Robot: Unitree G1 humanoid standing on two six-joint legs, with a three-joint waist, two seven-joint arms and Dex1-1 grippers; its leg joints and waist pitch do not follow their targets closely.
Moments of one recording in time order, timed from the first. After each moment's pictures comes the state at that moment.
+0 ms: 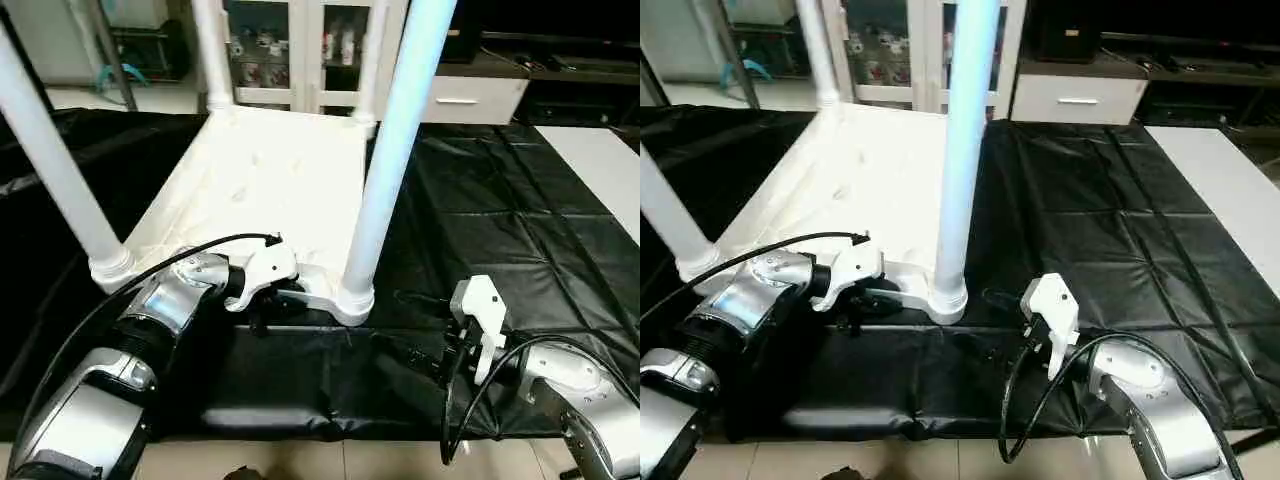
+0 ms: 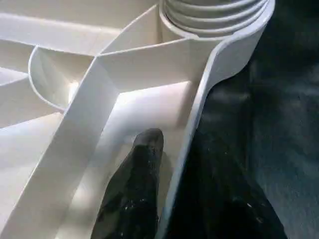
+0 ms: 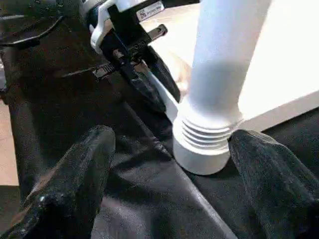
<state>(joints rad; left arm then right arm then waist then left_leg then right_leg) -0.72 0.39 -0.37 0.83 0.14 -0.12 -1.10 -0.01 -0.49 0.12 -0.19 0.35 0.30 0.85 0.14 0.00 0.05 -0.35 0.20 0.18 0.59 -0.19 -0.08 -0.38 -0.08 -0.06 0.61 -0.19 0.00</state>
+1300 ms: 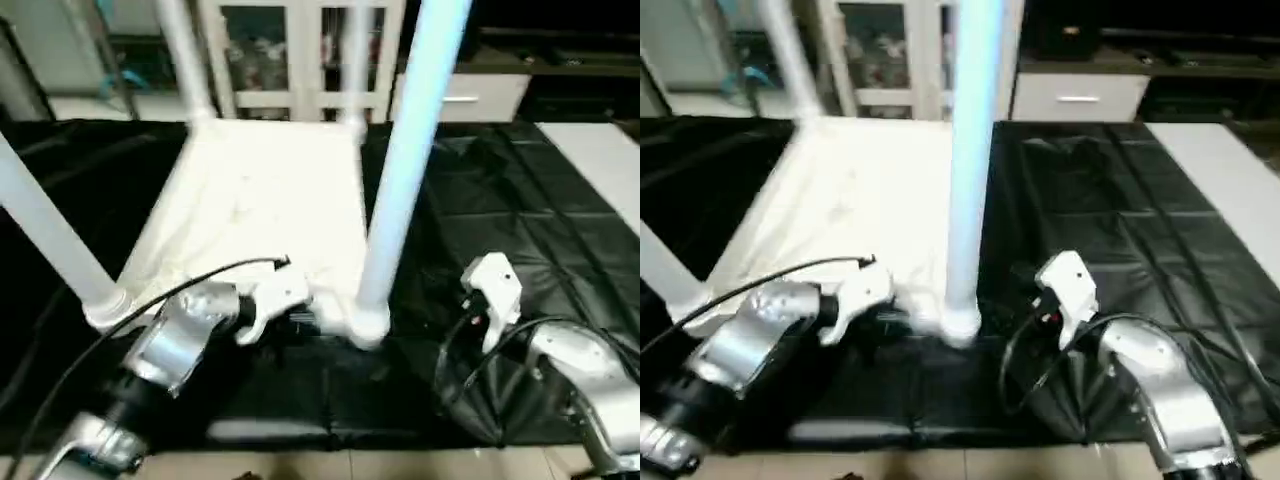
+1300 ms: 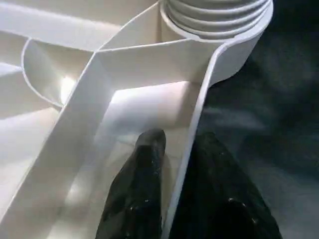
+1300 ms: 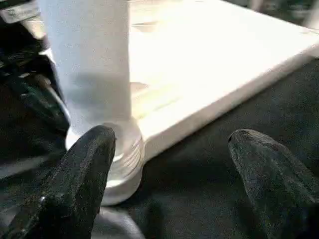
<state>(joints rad) -0.44 0.40 -0.38 0.26 0.12 0.31 -1.08 -0.08 -0.52 0.07 -0.10 0.28 0.27 0.78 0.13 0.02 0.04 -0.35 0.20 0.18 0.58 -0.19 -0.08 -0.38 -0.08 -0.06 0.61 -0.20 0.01</state>
